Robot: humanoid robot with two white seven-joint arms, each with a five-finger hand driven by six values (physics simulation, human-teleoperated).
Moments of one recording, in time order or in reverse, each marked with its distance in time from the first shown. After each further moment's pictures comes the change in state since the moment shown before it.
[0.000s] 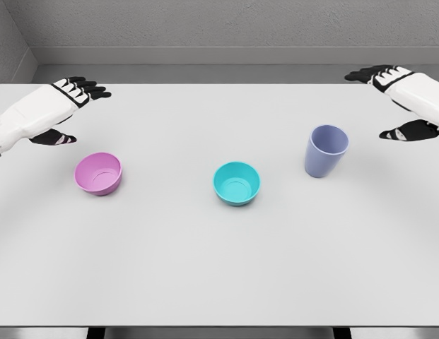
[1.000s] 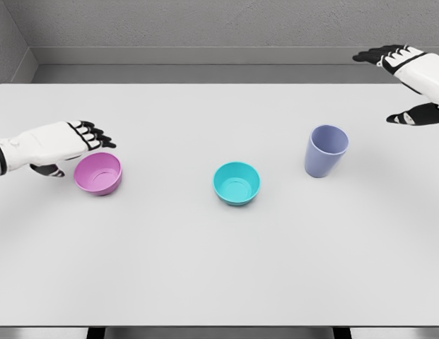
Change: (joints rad) left arm 0.003 0.049 -0.041 -0.112 -0.091 -0.001 -0.352; right arm -0.048 -0.009 -0.013 0.005 -0.005 0.000 -0.001
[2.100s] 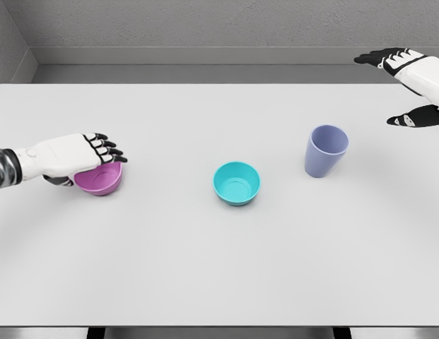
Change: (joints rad) left arm 0.012 -0.011 -0.039 -0.054 -0.059 0.000 -0.017; right arm 0.006 0.007 0.002 0.015 -0.005 0.001 0.000
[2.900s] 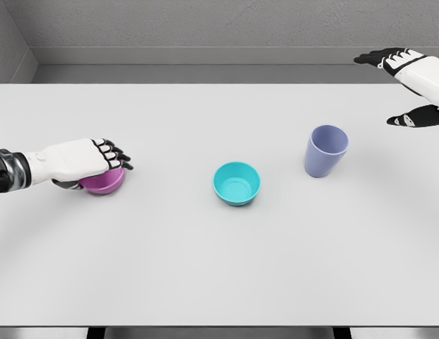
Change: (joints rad) left arm -0.002 -0.022 -0.019 -0.005 0.000 0.000 -0.013; right arm 0.000 0.000 0.000 -0.001 0.000 0.000 0.000
